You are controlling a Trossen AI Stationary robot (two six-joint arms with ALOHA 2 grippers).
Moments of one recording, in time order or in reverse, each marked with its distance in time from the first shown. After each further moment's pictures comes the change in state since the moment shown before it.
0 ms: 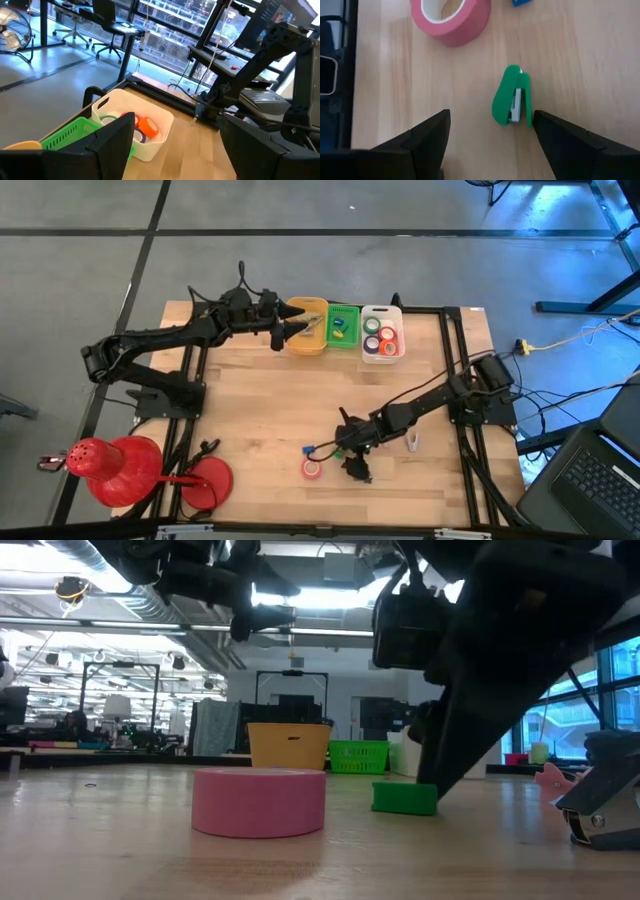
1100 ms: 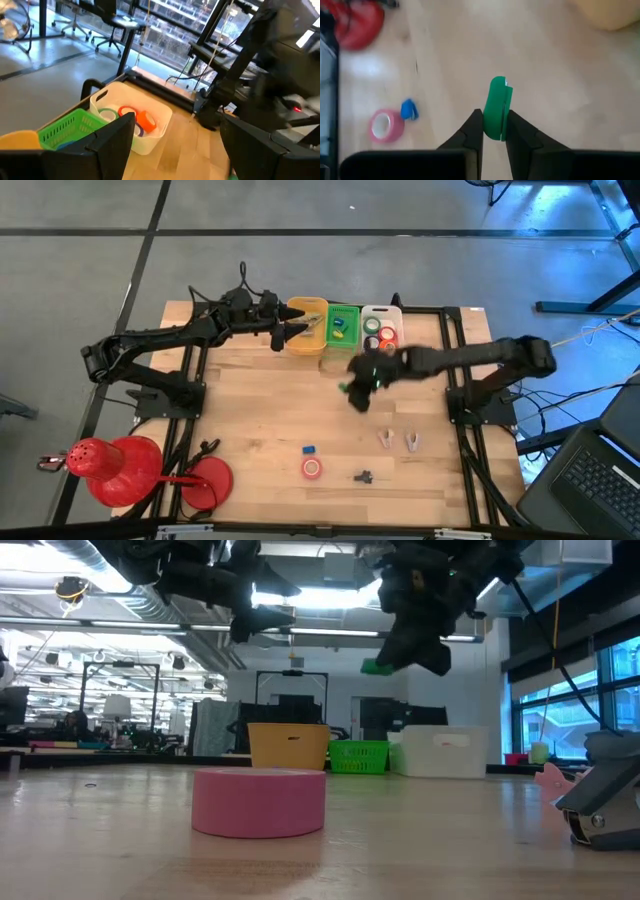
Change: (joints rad) left arm -0.003 0.001 0.000 -0.017 0.002 -0.029; right arm -0.396 -0.430 -0.009 -0.262 0.066 -0.101
